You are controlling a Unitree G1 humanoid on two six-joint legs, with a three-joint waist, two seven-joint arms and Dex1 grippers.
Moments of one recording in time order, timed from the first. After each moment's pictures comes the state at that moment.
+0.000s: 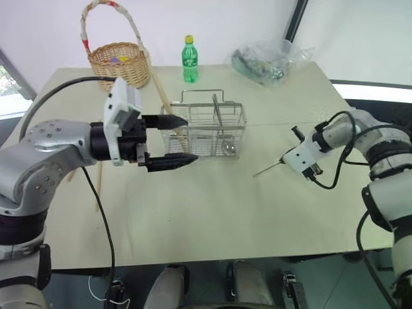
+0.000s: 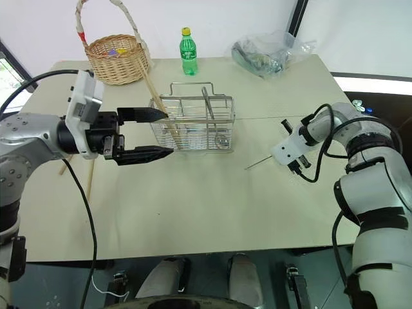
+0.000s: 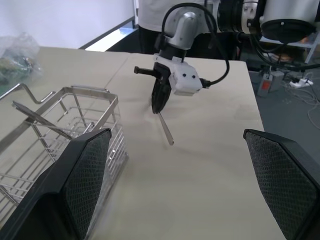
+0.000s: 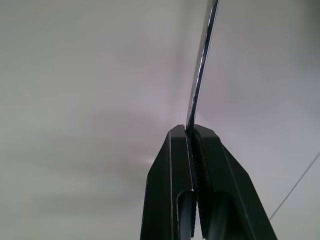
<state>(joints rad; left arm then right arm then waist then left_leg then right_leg) -0.60 0.85 0.10 -0.43 -0.89 0.82 -0.91 -1.15 -0.78 0.47 1.27 -0.43 -1.08 1.21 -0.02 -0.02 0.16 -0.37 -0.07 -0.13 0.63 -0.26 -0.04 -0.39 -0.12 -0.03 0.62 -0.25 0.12</state>
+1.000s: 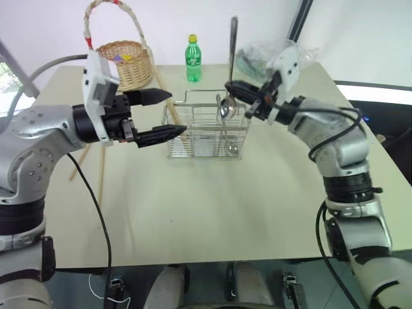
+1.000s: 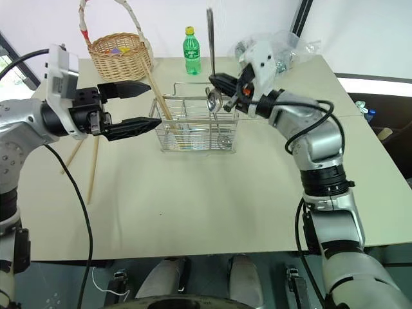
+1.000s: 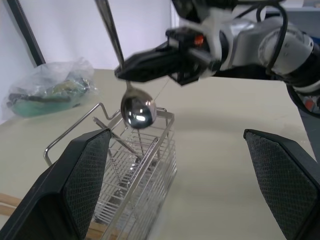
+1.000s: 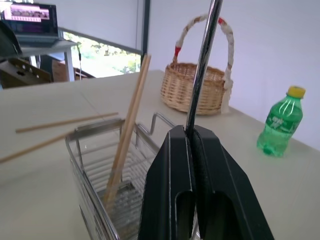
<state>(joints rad) -0.64 0.83 0.17 -0.33 -0.82 0.77 -0.91 -0.80 -0.48 0.08 0.04 0.44 0.47 0.64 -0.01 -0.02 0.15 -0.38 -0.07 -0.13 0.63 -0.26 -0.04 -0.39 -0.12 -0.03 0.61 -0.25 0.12</state>
